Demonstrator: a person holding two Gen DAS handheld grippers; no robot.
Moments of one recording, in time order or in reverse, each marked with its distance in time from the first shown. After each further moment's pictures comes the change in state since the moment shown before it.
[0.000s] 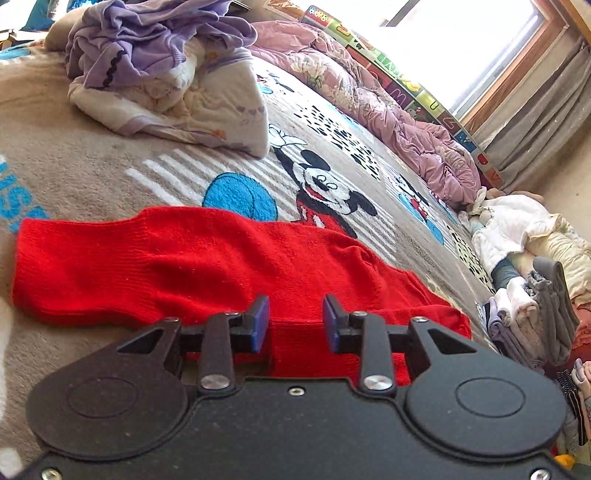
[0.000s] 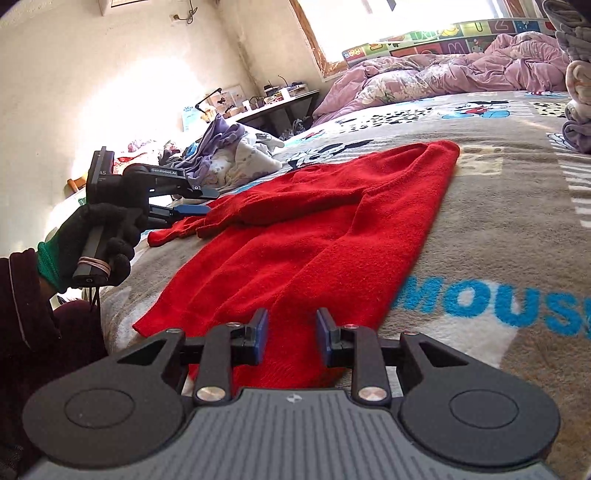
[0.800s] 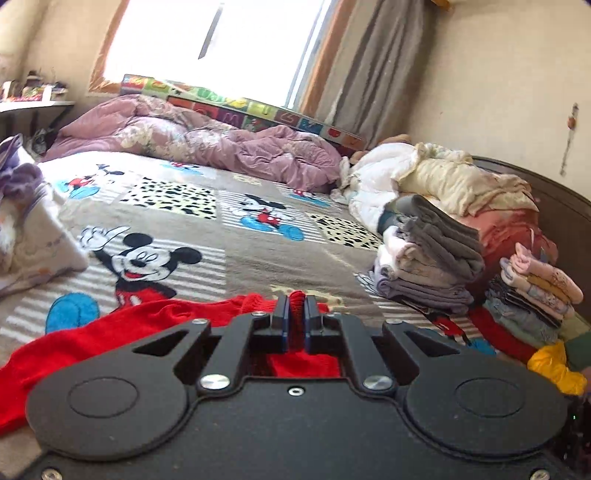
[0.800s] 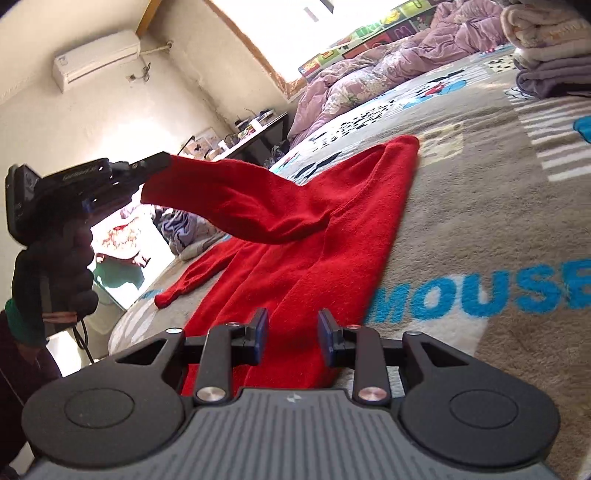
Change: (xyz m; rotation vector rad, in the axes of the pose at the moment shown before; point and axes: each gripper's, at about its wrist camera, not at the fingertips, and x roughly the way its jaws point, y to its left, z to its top) left arm -0.061 -0.180 -0.041 0.638 -0.077 -0.283; right arm -0.019 -0.042 0.006 0.306 -0.112 0.050
